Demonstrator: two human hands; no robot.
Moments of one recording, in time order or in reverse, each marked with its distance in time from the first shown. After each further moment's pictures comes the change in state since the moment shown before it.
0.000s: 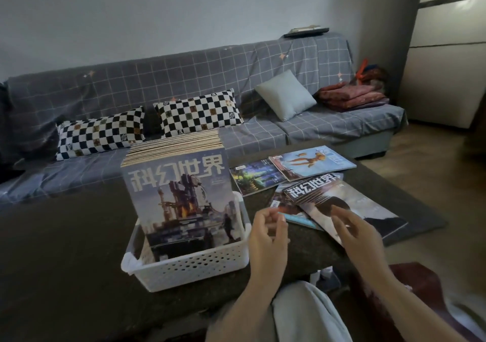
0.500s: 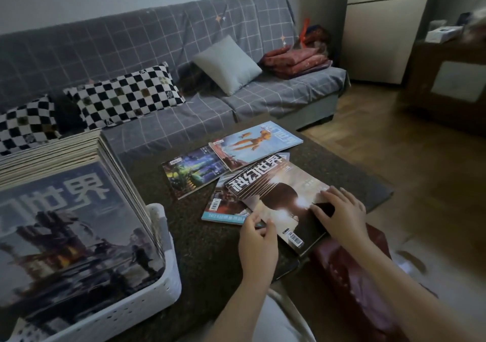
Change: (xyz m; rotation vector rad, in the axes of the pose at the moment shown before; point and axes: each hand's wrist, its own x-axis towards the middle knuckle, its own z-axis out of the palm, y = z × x) left_hand 0.025 -0.048 0.122 0.195 -0.205 -0.368; right_hand 0.079 0.118 -0.044 -0.627 0.040 0.164
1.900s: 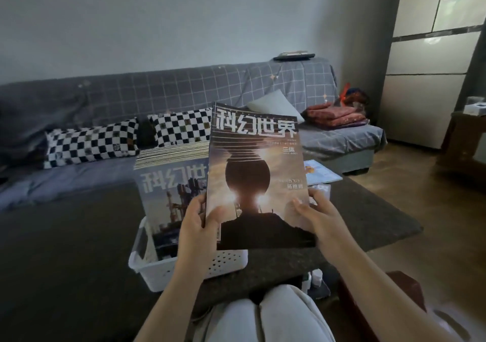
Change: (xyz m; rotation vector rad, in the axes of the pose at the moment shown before) left_hand -0.089 0.033 -0.231 -0.129 0.225 0.424; right_hand -0.128 -0.178 -0.087 1.315 -0.349 -0.053
